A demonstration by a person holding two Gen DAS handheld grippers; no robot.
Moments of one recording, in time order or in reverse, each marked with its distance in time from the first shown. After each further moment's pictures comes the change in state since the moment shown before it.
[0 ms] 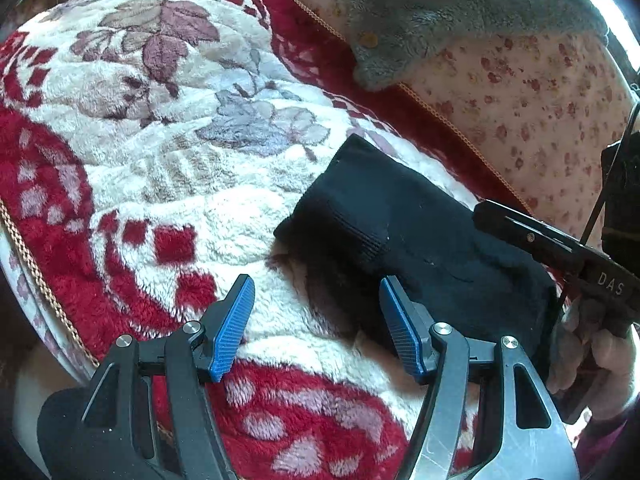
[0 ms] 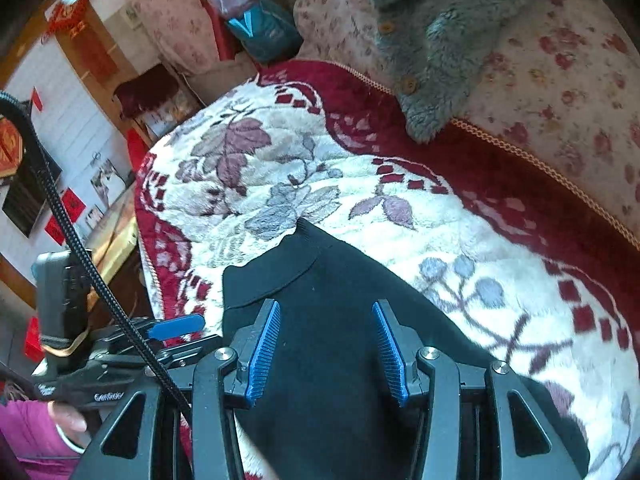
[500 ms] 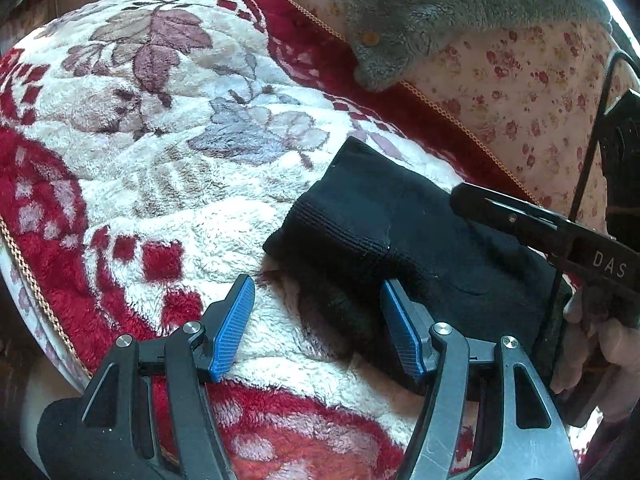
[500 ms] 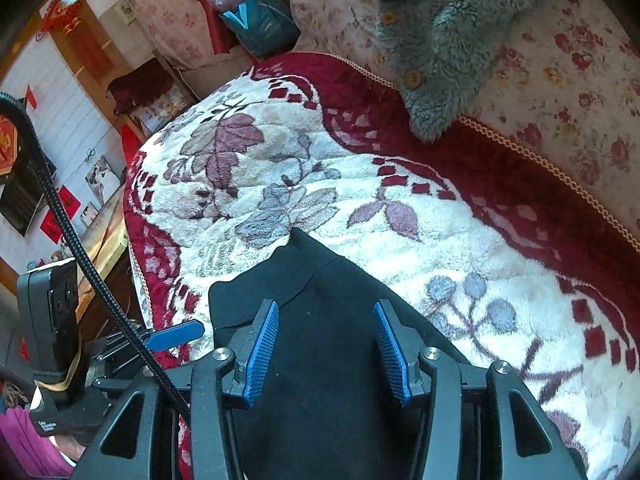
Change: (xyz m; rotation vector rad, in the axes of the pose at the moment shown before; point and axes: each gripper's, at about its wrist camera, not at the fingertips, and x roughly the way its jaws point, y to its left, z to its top) left arm 0.012 -0.012 0.006 0.025 -0.015 0.053; right arm 0.021 -0.002 0.015 -0.006 0.019 -0.019
